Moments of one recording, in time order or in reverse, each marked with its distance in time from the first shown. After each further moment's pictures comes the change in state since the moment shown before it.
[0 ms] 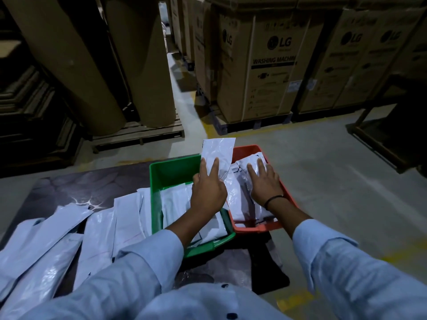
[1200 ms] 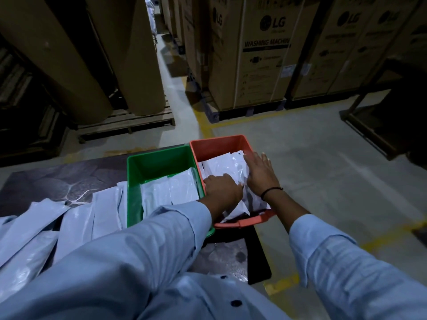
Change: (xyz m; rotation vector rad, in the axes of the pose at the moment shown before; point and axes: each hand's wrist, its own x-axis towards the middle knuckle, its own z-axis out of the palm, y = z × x) left_hand 0.047 0.047 0.108 0.546 -0.406 -0.018; right_hand 0.012 0.047 0.005 0.363 0.087 -0.036
